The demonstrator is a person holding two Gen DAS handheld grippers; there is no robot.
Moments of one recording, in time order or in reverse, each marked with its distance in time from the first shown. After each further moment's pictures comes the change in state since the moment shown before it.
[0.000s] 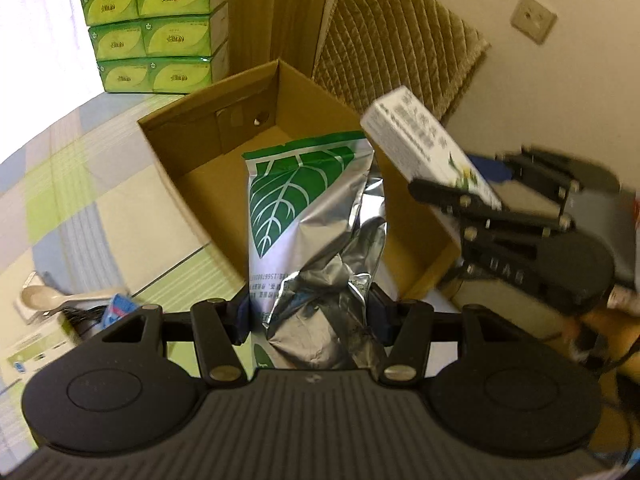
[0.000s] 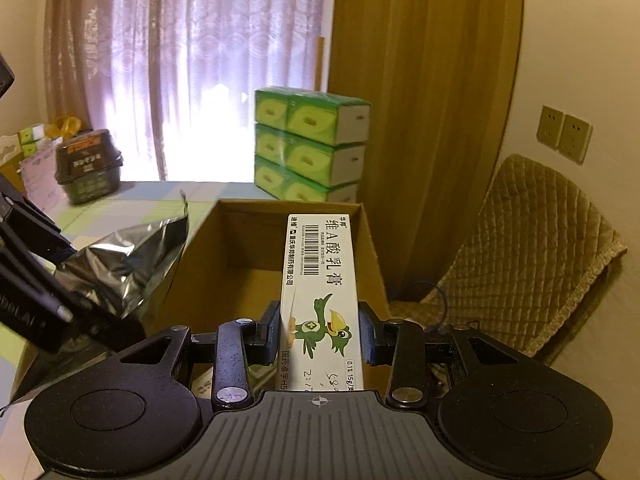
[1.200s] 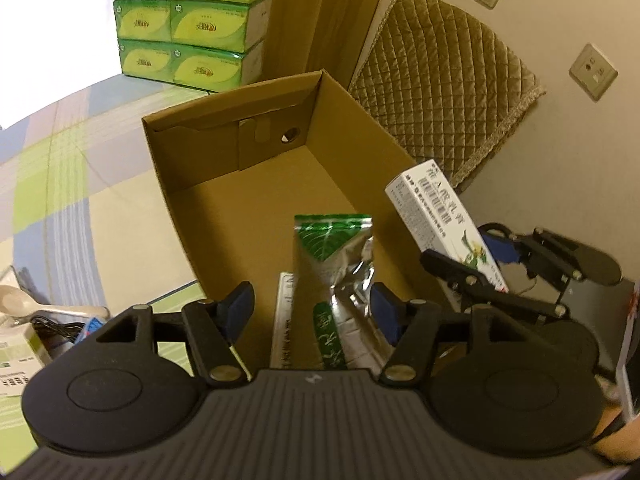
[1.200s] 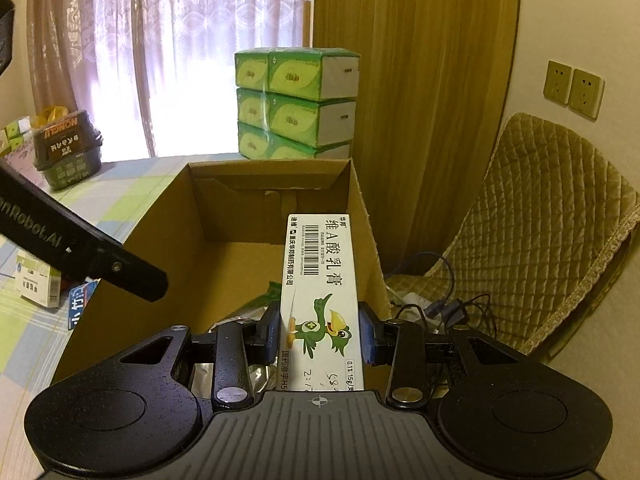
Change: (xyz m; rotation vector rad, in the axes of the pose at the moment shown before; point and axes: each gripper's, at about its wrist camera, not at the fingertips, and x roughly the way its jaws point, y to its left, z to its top) left arm 0.046 0.021 0.024 -0.120 -0.027 0.049; right arm 0.056 -0.025 -0.015 0.033 0.078 0.014
